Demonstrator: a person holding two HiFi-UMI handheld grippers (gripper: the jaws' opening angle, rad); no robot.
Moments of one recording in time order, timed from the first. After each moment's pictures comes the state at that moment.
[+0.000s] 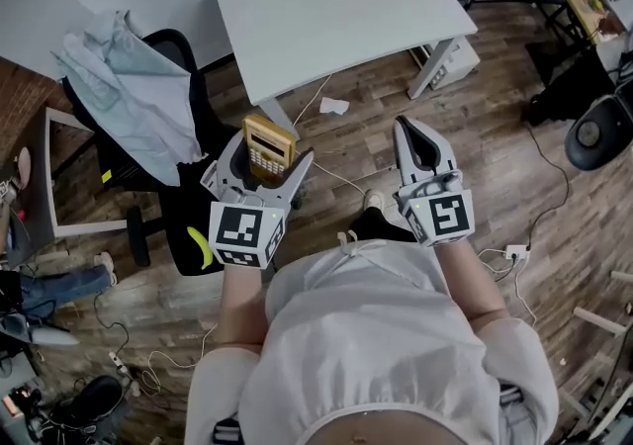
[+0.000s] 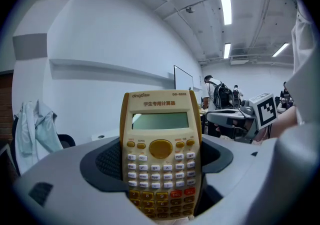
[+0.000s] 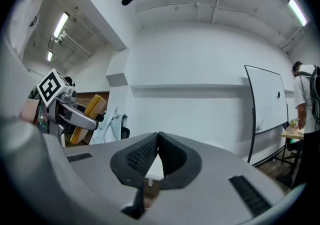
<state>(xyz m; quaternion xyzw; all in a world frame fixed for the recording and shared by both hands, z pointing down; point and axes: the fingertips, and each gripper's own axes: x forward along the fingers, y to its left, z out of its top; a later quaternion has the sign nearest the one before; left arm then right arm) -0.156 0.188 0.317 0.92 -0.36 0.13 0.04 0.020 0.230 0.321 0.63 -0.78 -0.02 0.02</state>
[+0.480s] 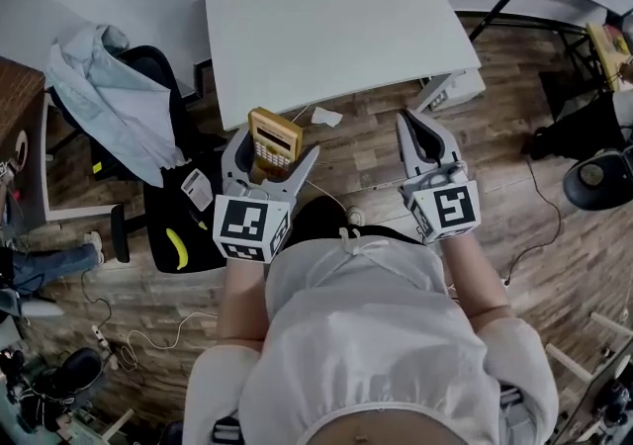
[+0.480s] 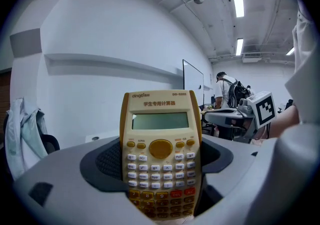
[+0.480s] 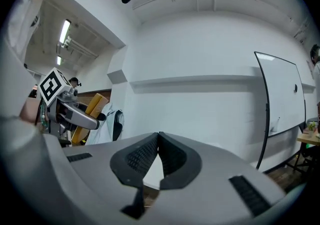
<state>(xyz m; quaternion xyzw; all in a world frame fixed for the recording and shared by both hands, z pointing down) -0.027 0.096 0.326 0.90 -0.41 0.13 0.06 0.148 0.115 0.329 0.57 -0.82 0.00 0.04</state>
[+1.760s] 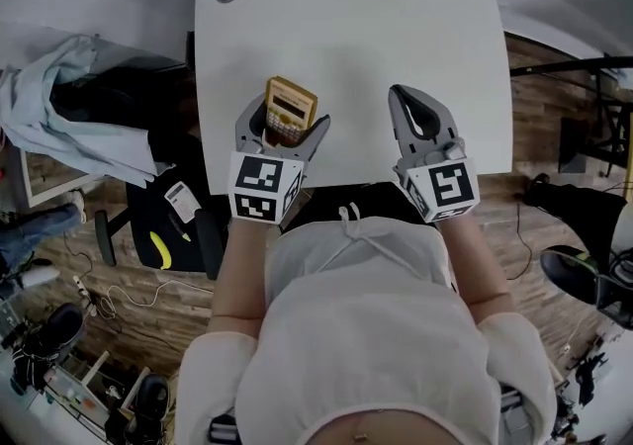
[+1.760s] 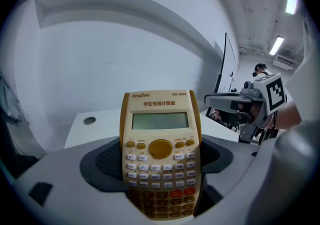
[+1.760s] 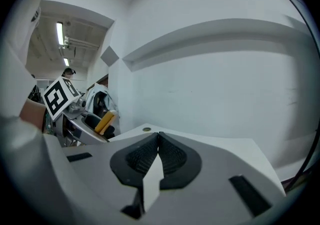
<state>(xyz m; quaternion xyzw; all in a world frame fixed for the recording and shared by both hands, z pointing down) -0.005 -0.218 0.473 0.84 -0.45 0.22 0.20 0.137 -0.230 0.428 0.46 -0.88 0.07 0.12</state>
